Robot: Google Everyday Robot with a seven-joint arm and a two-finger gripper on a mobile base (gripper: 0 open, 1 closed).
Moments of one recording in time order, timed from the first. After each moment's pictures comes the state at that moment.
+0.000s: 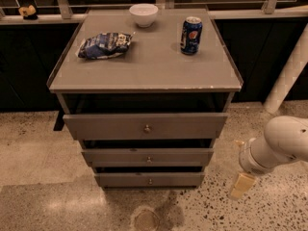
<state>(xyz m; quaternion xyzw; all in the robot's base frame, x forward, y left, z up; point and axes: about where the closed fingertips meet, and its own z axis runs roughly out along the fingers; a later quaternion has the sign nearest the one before) 0.451 -0.277 0.616 -0.57 0.80 0.02 0.15</state>
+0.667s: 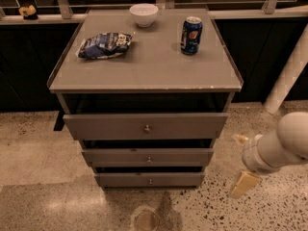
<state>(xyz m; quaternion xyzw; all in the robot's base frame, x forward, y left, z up) 0.443 -0.262 0.650 -0.58 0.79 0.03 0.19</state>
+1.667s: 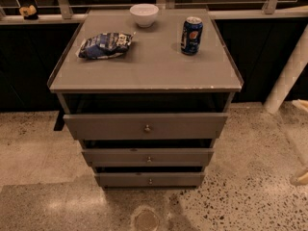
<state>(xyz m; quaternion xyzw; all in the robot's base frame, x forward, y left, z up) 0.400 -0.333 0.834 -0.58 0.74 0.03 0.35</state>
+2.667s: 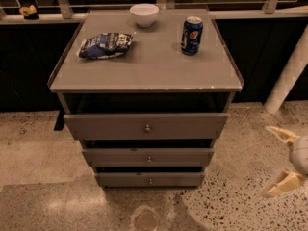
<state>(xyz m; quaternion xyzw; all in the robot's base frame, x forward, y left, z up) 0.417 -0.316 0.733 -0.56 0.75 0.09 0.33</state>
